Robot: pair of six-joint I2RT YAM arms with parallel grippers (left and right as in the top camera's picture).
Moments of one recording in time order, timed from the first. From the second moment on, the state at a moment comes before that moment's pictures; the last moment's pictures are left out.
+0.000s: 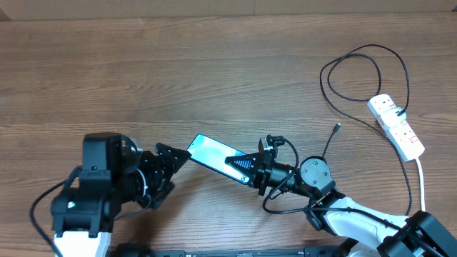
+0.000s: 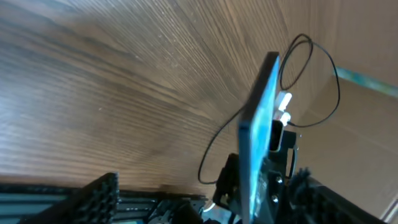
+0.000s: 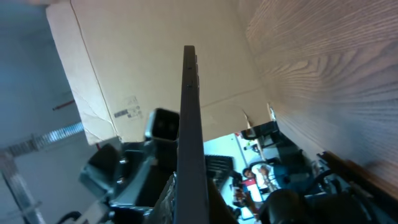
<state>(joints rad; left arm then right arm) -0.05 0.88 0.90 -1.08 0.60 -1.05 0.64 1.38 0.25 1.12 -0.62 1.95</state>
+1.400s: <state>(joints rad) -0.50 1.00 0.77 -0.54 0.28 -1.49 0.67 1.38 0.25 1.15 -0.58 2.09</state>
